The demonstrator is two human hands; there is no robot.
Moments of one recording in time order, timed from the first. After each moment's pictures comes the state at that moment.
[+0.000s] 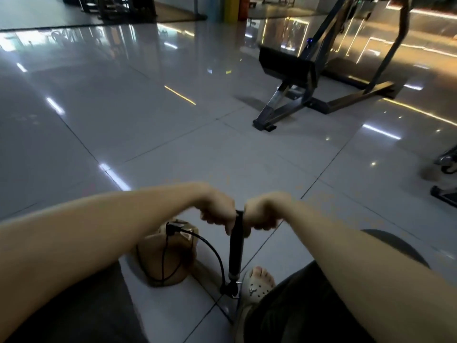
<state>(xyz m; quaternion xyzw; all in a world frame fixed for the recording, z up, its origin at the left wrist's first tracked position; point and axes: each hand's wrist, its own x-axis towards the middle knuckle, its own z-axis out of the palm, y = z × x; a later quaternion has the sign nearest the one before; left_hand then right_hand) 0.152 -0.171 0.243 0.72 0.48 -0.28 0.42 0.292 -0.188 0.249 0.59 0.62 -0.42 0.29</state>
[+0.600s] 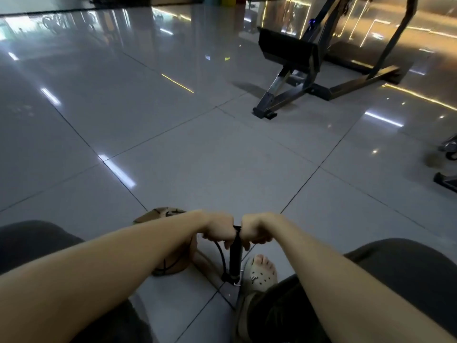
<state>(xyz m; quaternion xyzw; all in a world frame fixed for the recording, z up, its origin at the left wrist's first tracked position) 0.152 -0.203 0.164 0.74 0.49 -0.25 0.39 0.286 -0.220 0.180 0.60 0.64 -0.40 0.27</state>
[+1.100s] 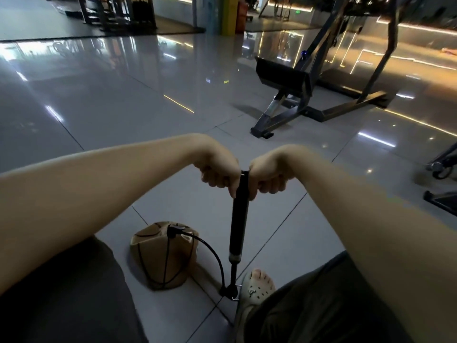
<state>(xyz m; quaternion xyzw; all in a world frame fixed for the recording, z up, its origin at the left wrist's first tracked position) 0.143 -0.148 0.349 0.73 0.48 -0.23 0.43 0.296 -0.170 0.356 0.59 0.63 -0.44 0.24</state>
